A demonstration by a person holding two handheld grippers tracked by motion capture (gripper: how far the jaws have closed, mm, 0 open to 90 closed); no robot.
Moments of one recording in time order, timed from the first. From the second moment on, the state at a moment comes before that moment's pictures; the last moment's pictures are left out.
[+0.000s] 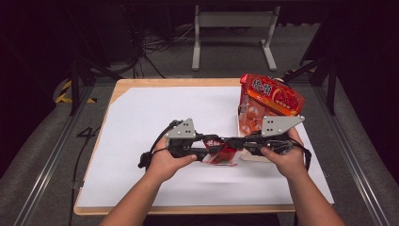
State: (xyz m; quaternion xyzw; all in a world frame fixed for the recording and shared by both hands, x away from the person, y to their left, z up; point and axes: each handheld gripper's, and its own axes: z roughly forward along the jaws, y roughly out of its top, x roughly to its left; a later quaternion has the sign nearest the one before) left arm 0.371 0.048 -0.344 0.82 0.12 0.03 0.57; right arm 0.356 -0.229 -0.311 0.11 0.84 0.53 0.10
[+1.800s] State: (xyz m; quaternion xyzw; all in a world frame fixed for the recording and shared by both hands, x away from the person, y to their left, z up) left arm 0.441 -0.044 -0.295 0.84 0.02 -0.04 0.54; right arm 0.328 -0.377 -0.286 0.33 0.75 0.52 0.25
